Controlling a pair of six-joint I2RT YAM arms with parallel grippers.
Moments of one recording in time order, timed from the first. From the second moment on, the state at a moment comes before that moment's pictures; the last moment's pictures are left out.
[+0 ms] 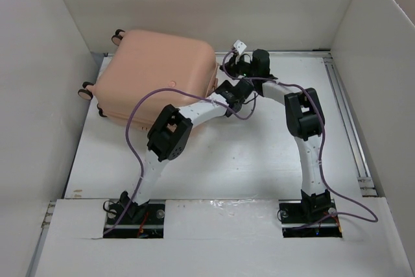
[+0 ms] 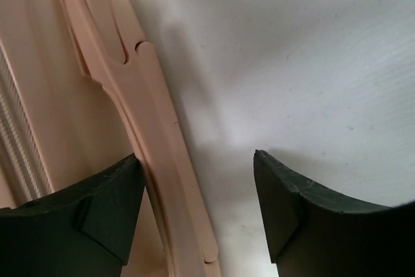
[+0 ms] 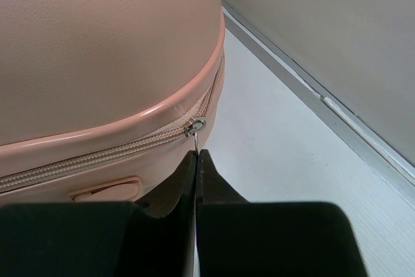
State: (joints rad) left arm -0.81 2.27 1.82 -0.54 -0.63 0.16; right arm 0.30 2.37 1.74 0.49 -0.65 -0.16
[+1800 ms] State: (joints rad) left arm -0.80 1.35 0.78 -0.42 -0.12 0.92; right arm 0.38 2.14 1.46 0.39 -0.68 -0.04
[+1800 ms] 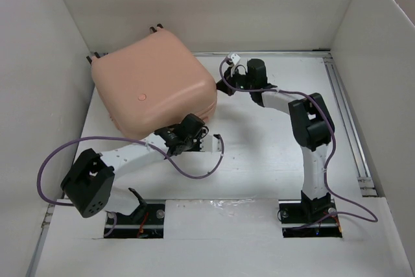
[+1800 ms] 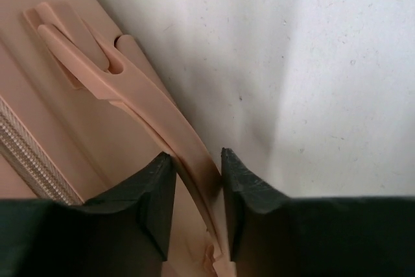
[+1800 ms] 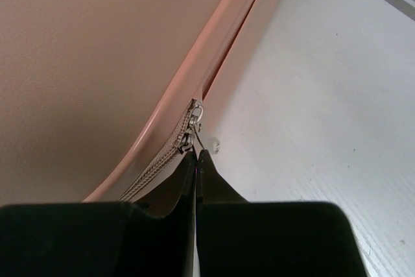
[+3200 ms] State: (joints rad) left arm 0.37 1.84 1.39 -0.50 -0.20 -0.01; right arm 0.36 2.13 1.35 0.60 -0.64 -0.04
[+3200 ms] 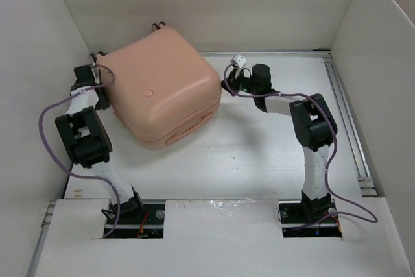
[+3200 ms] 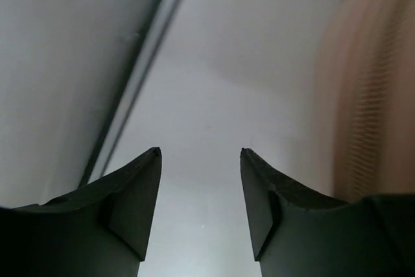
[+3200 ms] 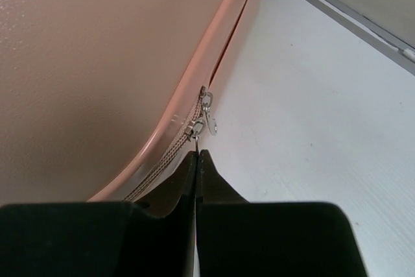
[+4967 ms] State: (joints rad) left arm 0.41 1.74 1.69 -0.60 -0.09 0.02; right arm -0.25 1.40 1.26 -0.19 -0.18 -0.12
